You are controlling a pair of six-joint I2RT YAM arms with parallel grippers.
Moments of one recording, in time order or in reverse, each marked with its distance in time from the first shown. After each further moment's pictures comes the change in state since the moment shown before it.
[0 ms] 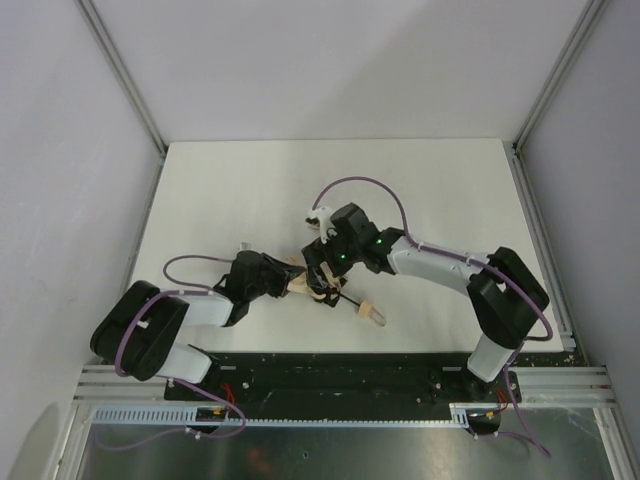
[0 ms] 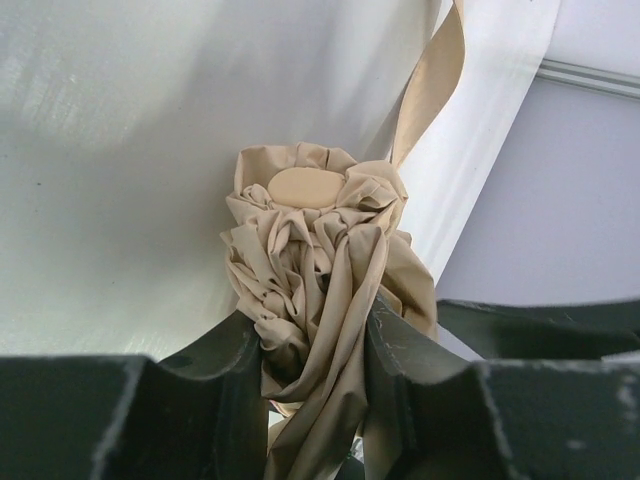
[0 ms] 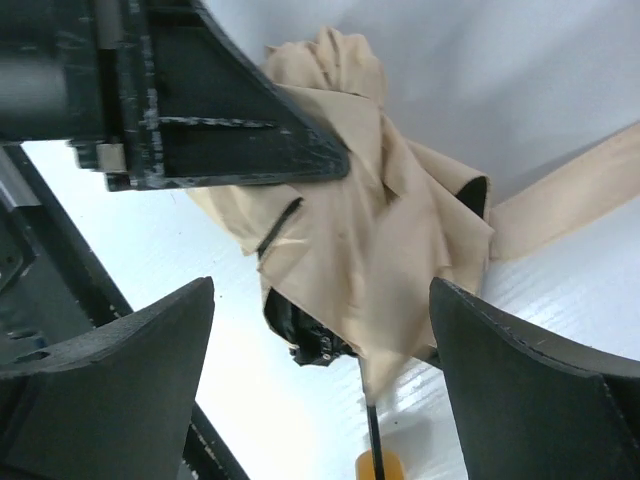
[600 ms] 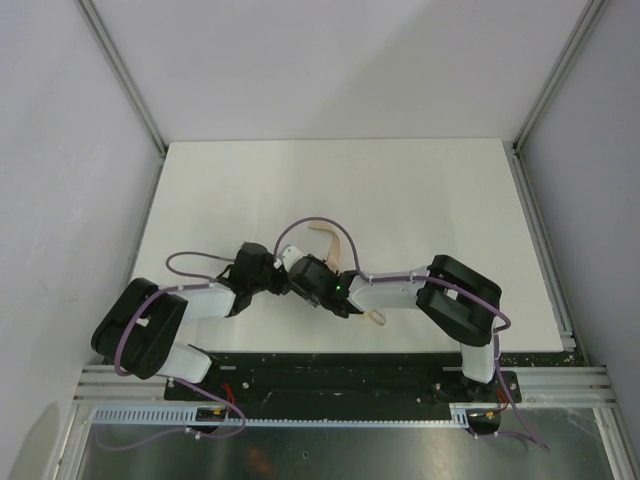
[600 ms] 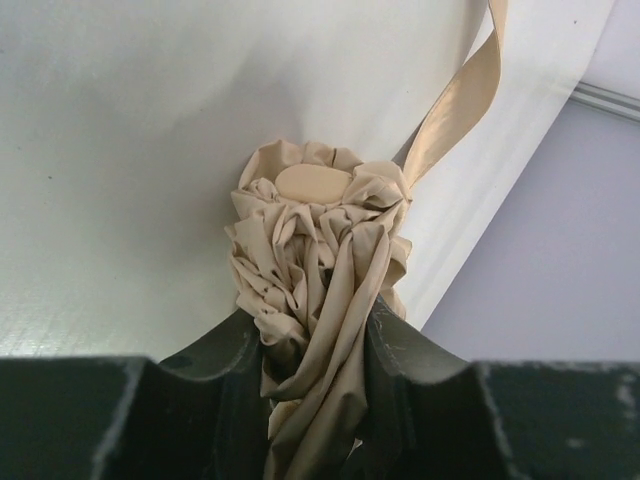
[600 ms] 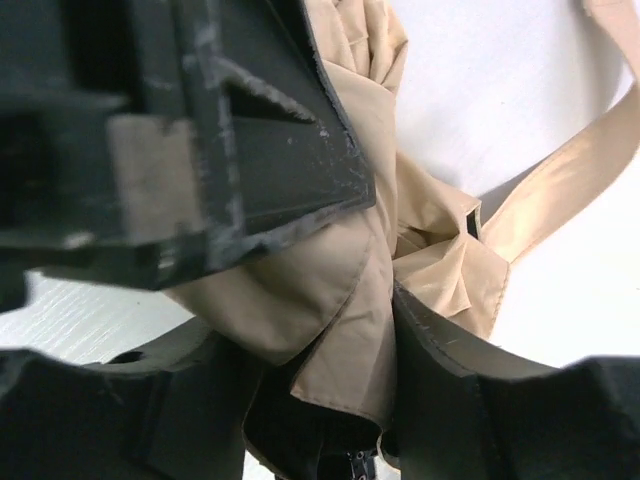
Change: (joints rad) left arm 0.000 0.009 0.086 -0.180 0.008 -0.048; right arm 0.324 0.180 -0.026 0.164 0.721 -0.188
